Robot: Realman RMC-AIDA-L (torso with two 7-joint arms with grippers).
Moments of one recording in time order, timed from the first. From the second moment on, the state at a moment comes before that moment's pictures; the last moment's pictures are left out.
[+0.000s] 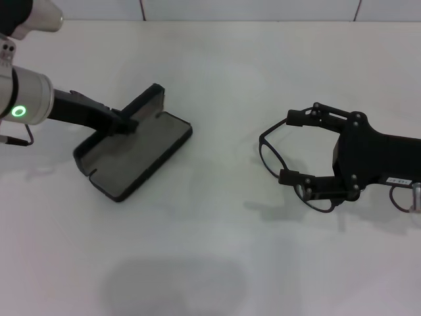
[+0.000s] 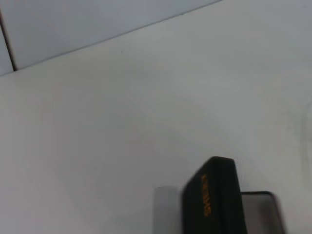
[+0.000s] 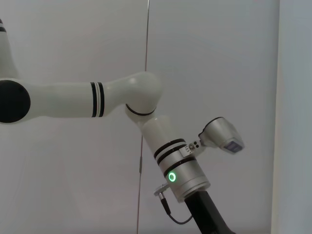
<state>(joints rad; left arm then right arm) -0.47 -2.08 1.08 1.22 2.44 1.33 -2.28 0.69 1.90 -2.12 -0.16 -0.42 -1.64 0.66</state>
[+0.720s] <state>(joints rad) -0.49 -2.08 1.18 1.29 2.37 1.34 -1.87 0.66 1.90 -2.12 -0.22 -0.60 -1.65 0.61</state>
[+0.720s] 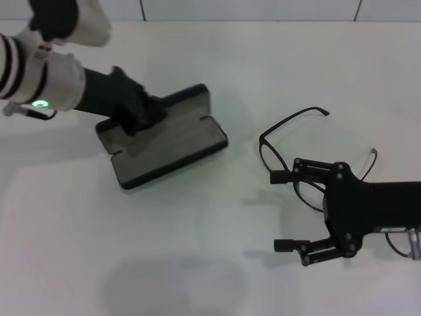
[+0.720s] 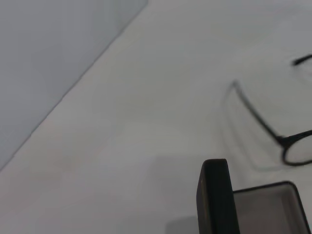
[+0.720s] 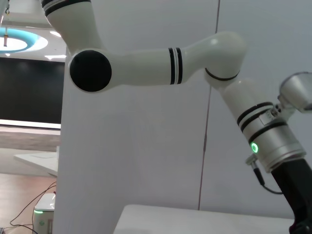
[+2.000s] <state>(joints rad) -0.70 -2.09 1.50 1.08 2.25 1.08 -1.73 0.59 1.90 -2.10 -0.21 -0.60 -1.64 0.51</state>
